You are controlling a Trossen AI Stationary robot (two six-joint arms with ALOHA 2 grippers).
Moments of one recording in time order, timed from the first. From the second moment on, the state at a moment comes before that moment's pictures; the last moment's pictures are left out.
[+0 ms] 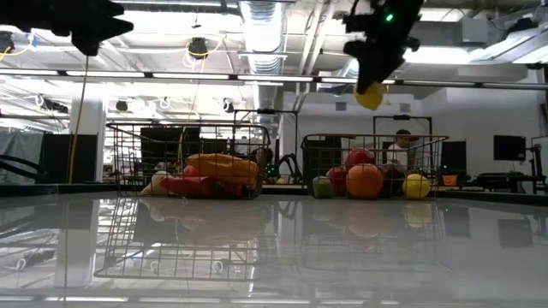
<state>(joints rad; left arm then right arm) -0.21 0.09 0.37 -0.24 -0.45 0.04 -0.10 1.45 1.30 -1.01 0.79 0.46</state>
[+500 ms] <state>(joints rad) -0.21 0.02 0.30 -0.17 -0.43 0.02 -0.36 1.32 1.10 -0.73 0.54 0.30</state>
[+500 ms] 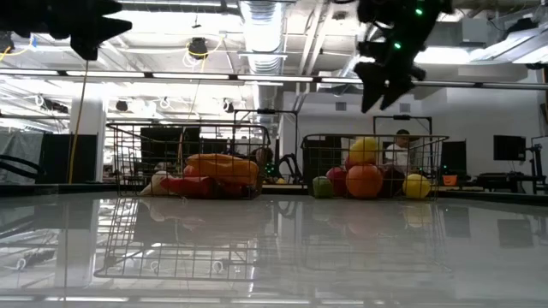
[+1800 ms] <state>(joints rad) -0.21 0.01 0.01 0.13 -0.45 0.03 0.28 0.48 0.04 0.30 0.79 0.30</state>
